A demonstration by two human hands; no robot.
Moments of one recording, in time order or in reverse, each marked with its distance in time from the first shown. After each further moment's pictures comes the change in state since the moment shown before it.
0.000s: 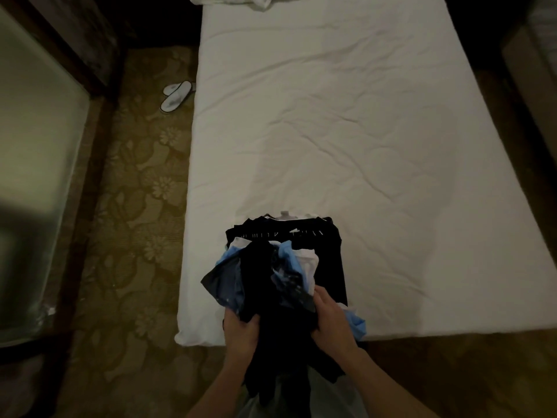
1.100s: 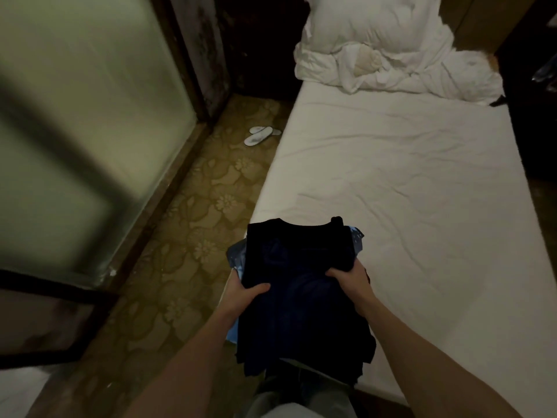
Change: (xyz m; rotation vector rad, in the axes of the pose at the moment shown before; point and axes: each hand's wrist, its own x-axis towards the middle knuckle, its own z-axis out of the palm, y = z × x) left_hand -0.027 0.099 -0.137 -0.440 -0.131 0.069; right_hand 0.094 -0.158 -0.092 0.464 -0.022 0.357
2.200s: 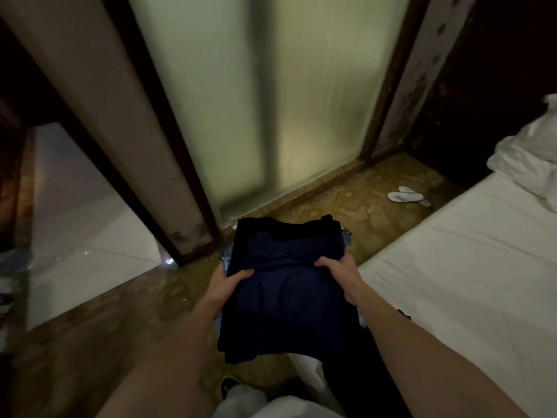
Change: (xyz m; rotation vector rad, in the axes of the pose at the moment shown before) left_hand -0.160 -0.047 -0.217 -0.489 0.693 0.119; right_hand -0.081 -0.084 0.269 -0.195 -0.668 -0.076
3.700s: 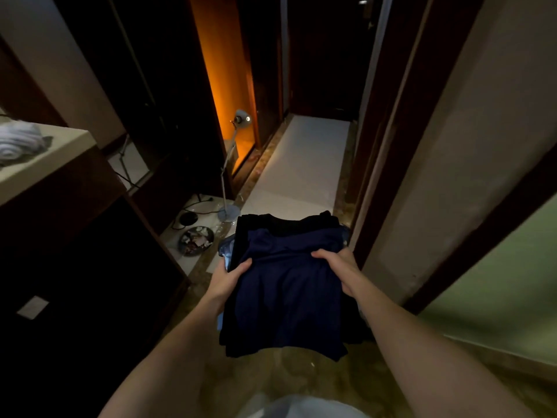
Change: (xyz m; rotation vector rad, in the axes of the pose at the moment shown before) left_hand 0.116 0.126 -0.568 -0.356 0.785 0.116; right_hand 0.121 -0.094 0.736 -0.379 -0.795 -0.027
